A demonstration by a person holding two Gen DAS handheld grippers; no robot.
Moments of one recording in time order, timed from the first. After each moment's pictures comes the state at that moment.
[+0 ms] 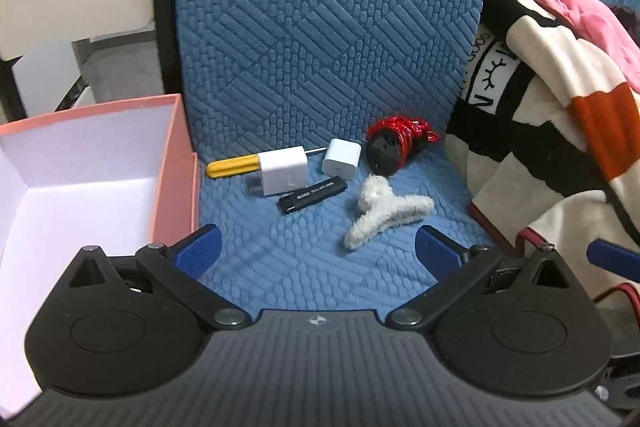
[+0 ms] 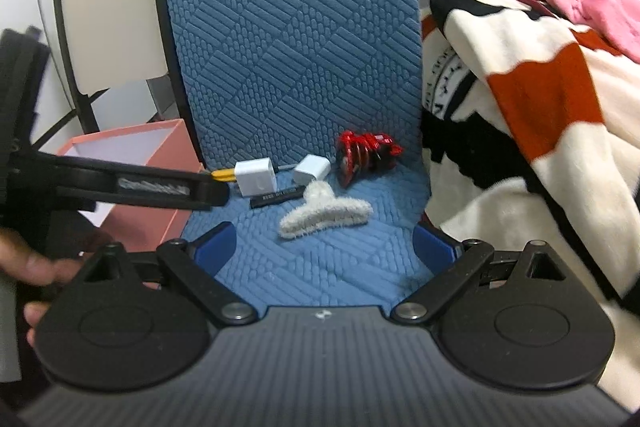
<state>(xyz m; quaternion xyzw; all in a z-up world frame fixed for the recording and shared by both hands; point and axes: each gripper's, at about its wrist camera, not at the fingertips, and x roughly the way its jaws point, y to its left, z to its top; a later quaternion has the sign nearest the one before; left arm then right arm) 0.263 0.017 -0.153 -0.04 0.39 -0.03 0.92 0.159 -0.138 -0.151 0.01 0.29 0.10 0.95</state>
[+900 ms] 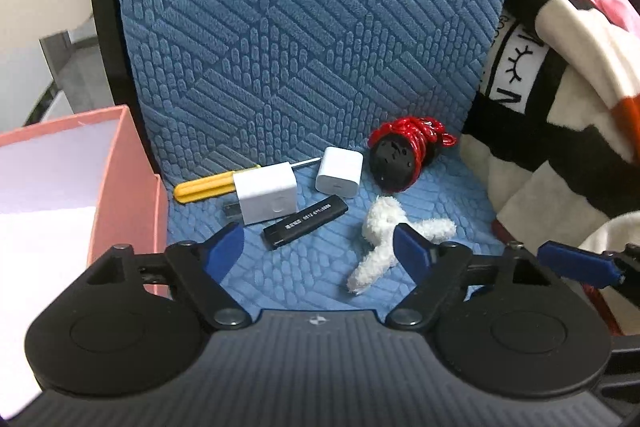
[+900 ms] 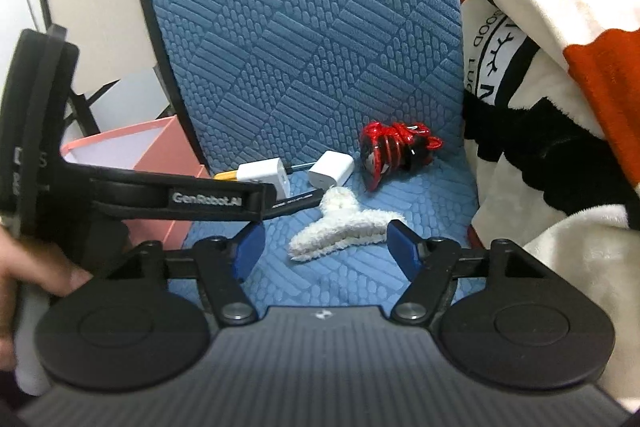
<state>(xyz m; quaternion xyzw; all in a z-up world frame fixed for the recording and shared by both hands) 0.333 0.010 -0.188 -0.03 0.41 -0.05 0.91 0.236 -0.133 -0.180 0.04 0.32 0.14 0.94</state>
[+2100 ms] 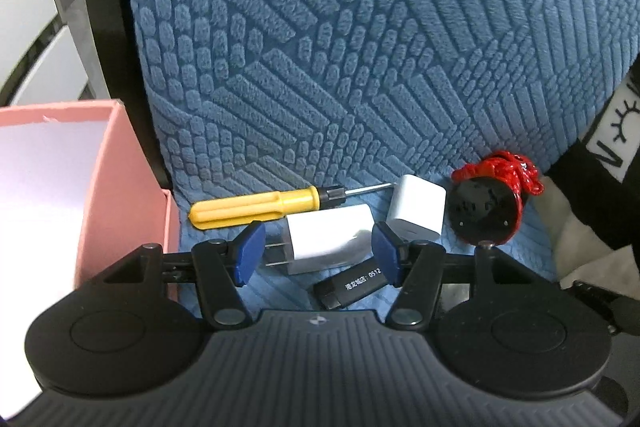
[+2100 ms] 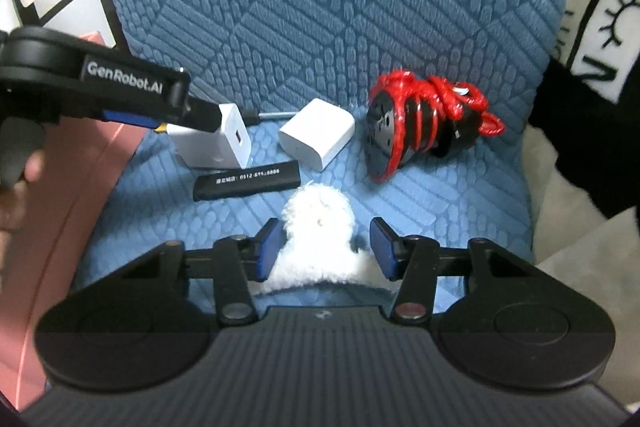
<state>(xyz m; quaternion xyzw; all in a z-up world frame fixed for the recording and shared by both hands) 0.432 0.064 -0.228 -0.10 0.48 -0.01 0.87 0.363 -0.102 -0.240 -0.05 0.43 0.15 0.89</state>
